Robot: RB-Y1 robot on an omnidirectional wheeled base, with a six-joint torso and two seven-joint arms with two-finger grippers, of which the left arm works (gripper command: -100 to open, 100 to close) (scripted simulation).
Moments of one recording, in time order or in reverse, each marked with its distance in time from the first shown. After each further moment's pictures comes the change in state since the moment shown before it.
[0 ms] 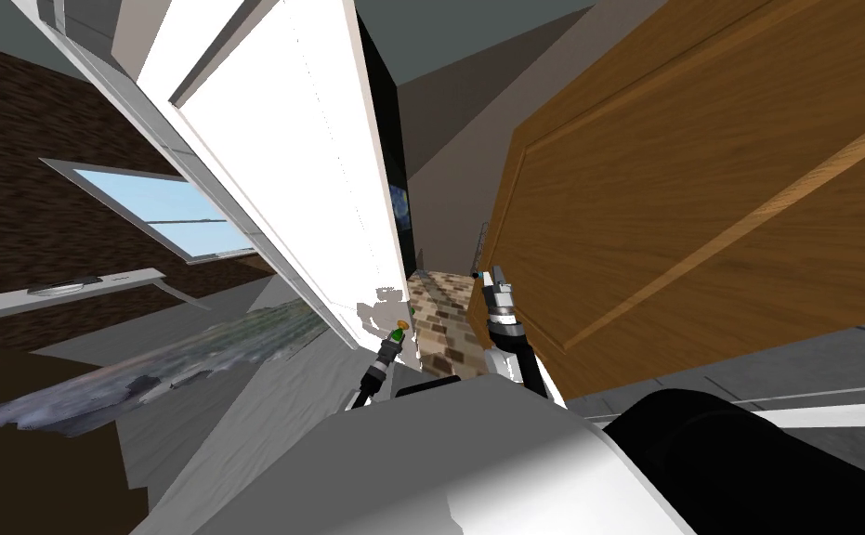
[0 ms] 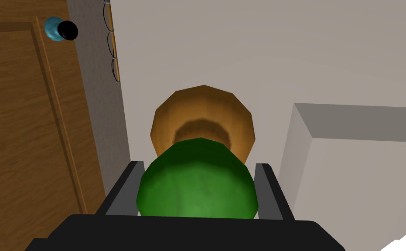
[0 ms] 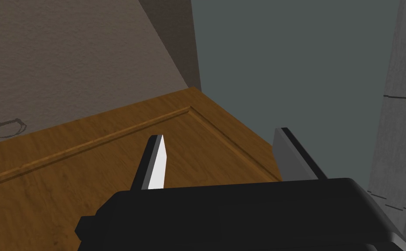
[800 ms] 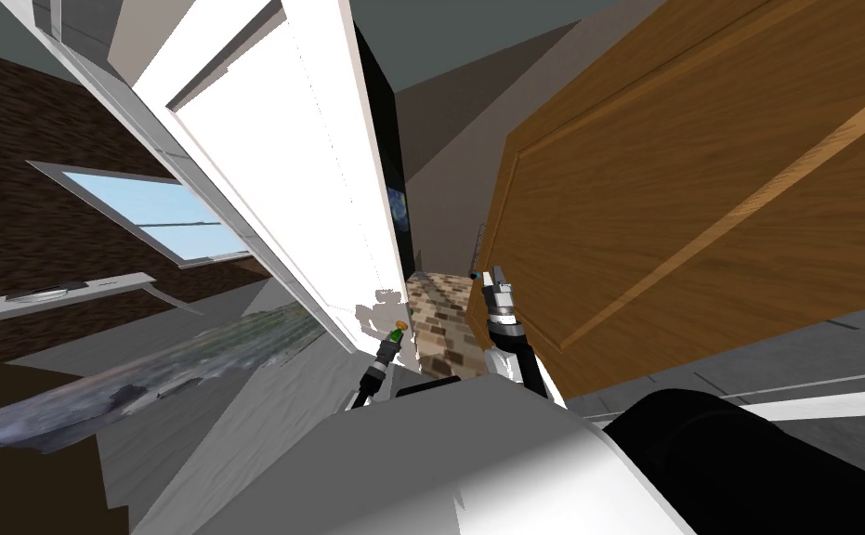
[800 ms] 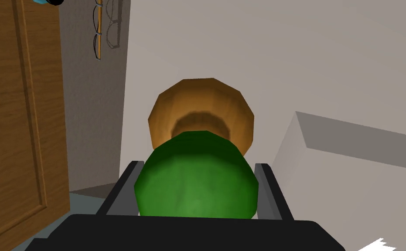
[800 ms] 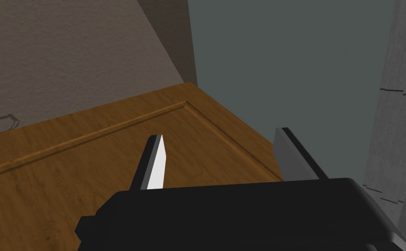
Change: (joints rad) arm 0.002 -0.005 0.010 0.006 0.039 0.007 0.162
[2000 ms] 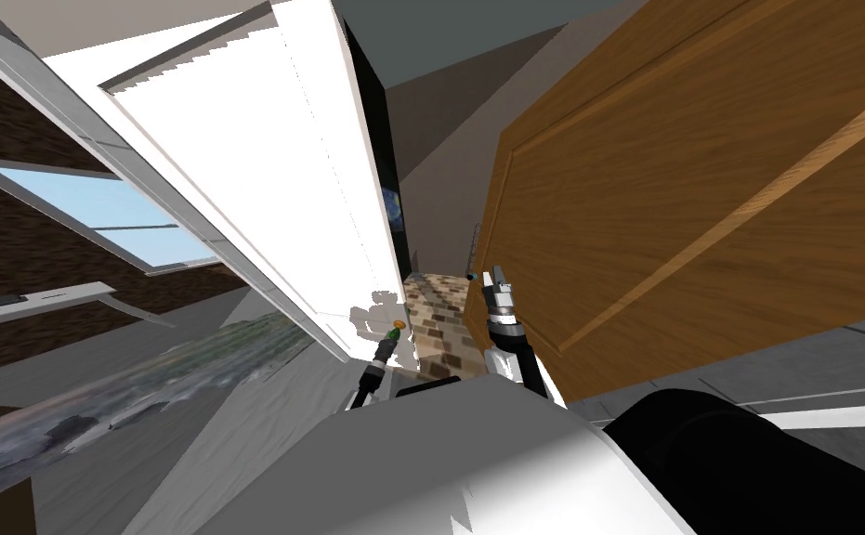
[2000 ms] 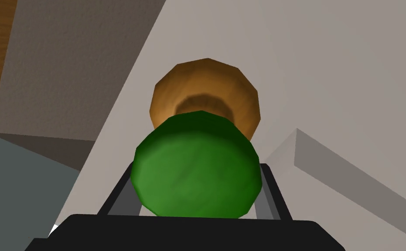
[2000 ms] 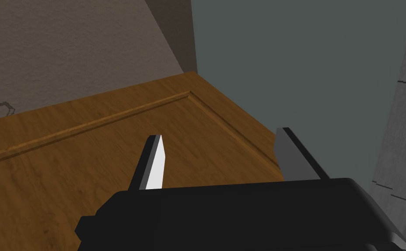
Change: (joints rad) arm -0.008 -0.016 0.025 0.005 0.086 0.002 0.295
